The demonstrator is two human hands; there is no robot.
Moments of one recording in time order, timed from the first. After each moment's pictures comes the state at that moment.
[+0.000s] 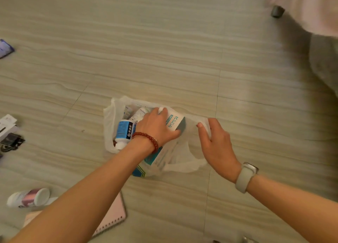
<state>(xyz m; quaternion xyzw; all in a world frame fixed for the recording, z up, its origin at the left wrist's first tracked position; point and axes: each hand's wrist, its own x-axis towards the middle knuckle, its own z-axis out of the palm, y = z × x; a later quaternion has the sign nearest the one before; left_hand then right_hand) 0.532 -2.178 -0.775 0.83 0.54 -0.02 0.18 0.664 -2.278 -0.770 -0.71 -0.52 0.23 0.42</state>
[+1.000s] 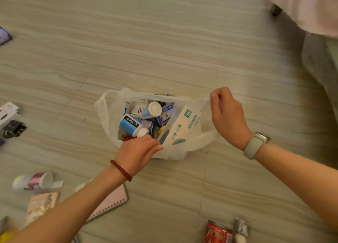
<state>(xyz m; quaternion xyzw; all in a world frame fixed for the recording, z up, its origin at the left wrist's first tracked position) 0.452 -2.242 -0.807 0.90 0.35 0.19 0.15 0.687 -2.263 -0.743 -0.72 -0.58 0.10 0.37</state>
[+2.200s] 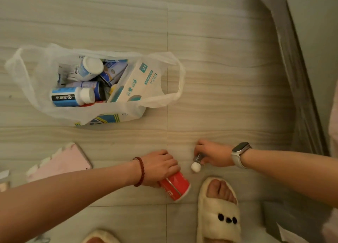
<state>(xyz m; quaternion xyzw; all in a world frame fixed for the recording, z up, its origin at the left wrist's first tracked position) 0.530 -2.365 -0.897 0.98 -0.15 -0.10 0.12 0.744 -2.463 -0.875 -0.62 -0.63 0.44 -0.14</state>
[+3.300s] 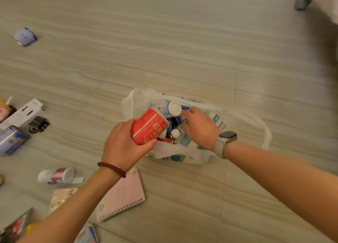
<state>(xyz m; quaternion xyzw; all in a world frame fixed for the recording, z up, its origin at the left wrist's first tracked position) 0.402 -2.229 -0.779 0.74 0.62 0.20 0.19 0.609 -2.220 -0.792 -0.69 -0.70 0.20 0.03</state>
